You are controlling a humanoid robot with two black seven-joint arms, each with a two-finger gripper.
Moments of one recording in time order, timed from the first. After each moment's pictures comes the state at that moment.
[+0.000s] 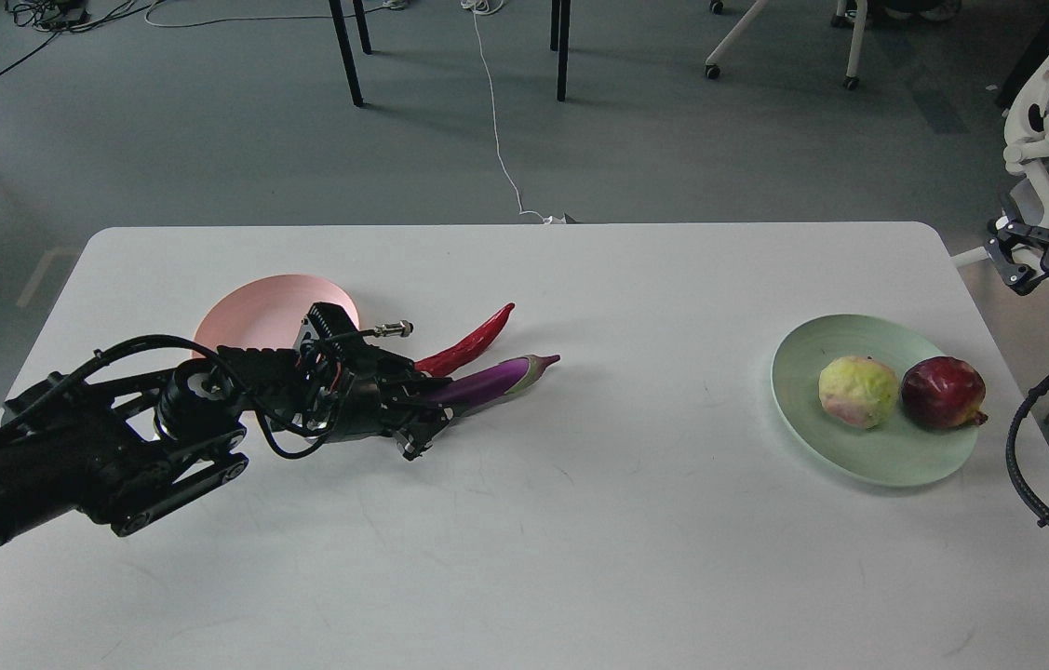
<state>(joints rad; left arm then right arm) -0.82 0.41 -0.22 -0.97 2.10 -0.04 -0.41 0.59 -0.74 0.60 0.84 0.40 0.40 0.46</state>
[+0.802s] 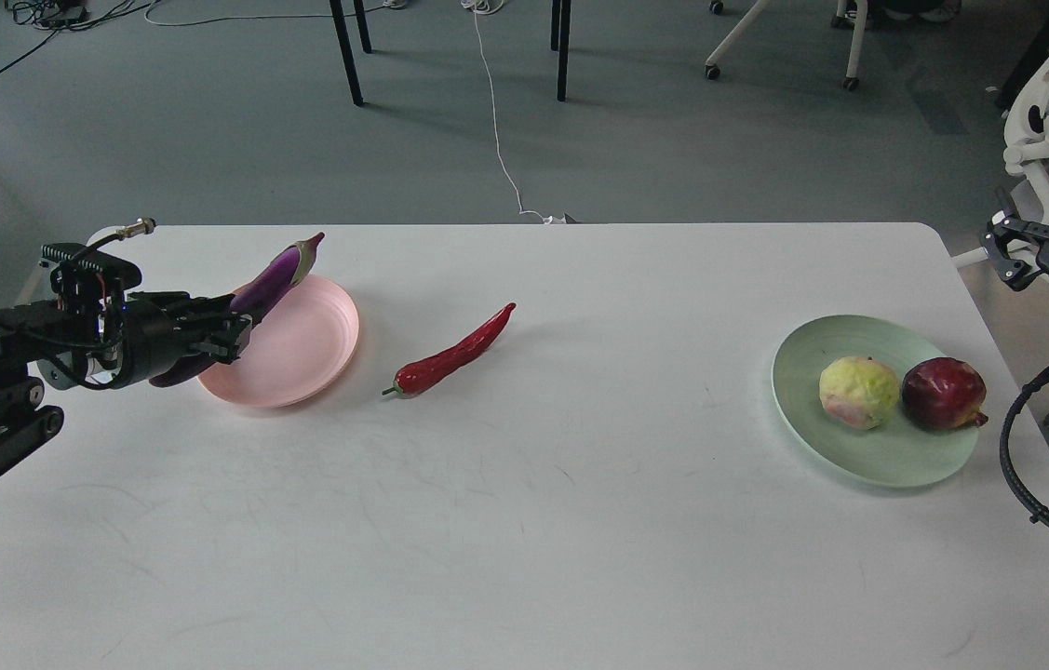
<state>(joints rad) -0.81 0.63 -0.22 -0.73 1.70 0.00 -0.42 0.59 -0.73 0.61 0.84 0.40 0.40 0.46</state>
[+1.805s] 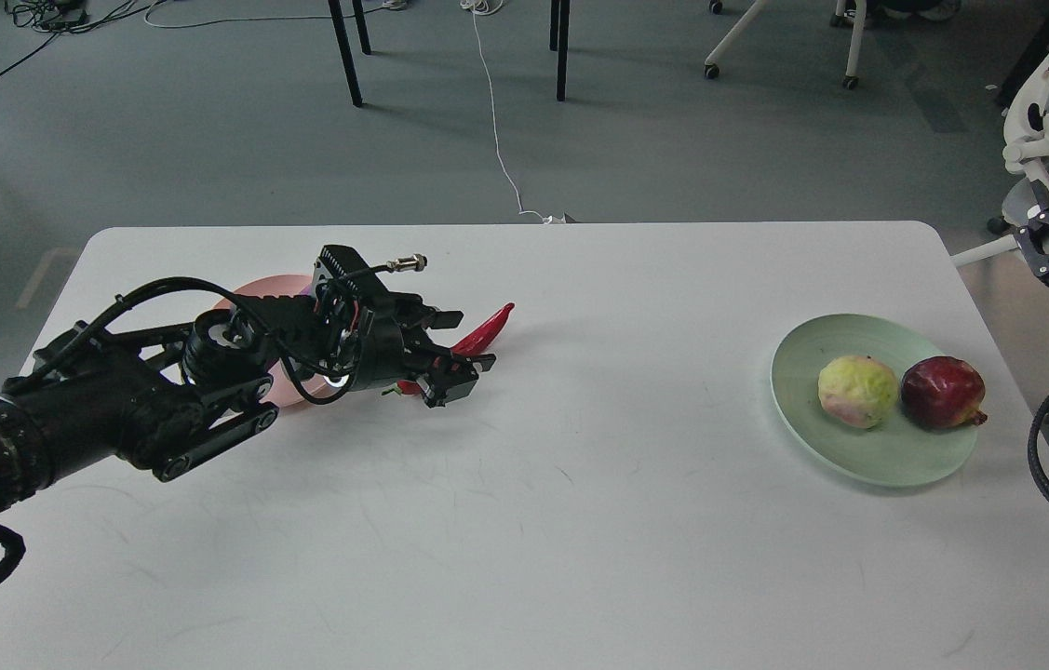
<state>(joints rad) -0.96 0.28 -0.06 -0.82 1.91 0.02 -0.41 0.58 -0.77 0.63 0.84 0.40 0.41 0.47</state>
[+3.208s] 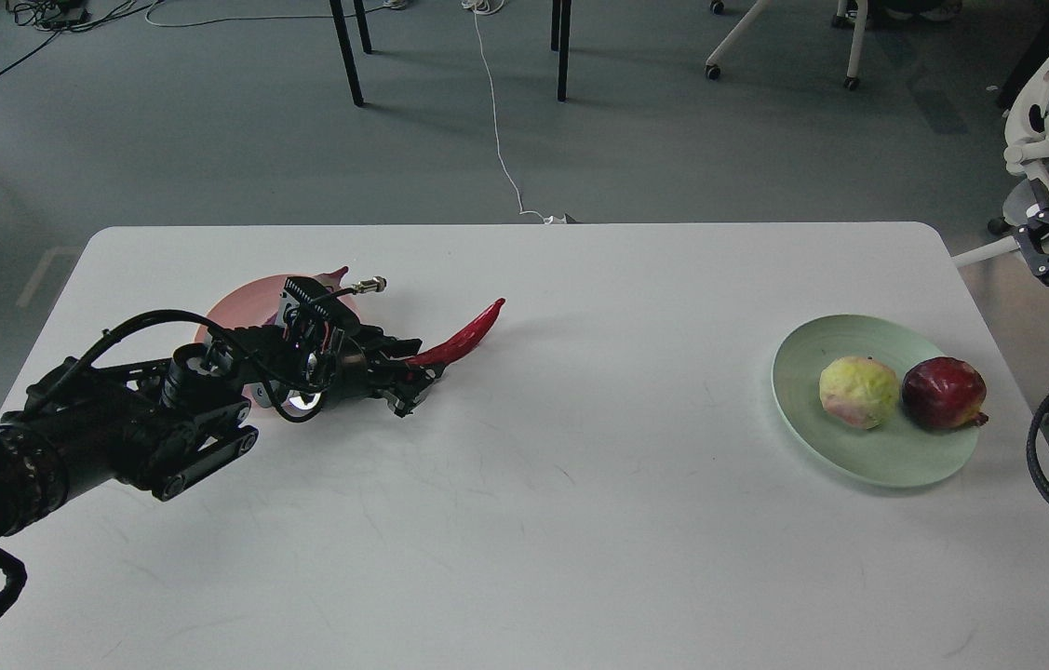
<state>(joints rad) -0.90 0.25 0.00 -0.63 1.77 0.05 -0.41 0.57 -0.76 0.63 0.84 0.40 0.42 0.48</state>
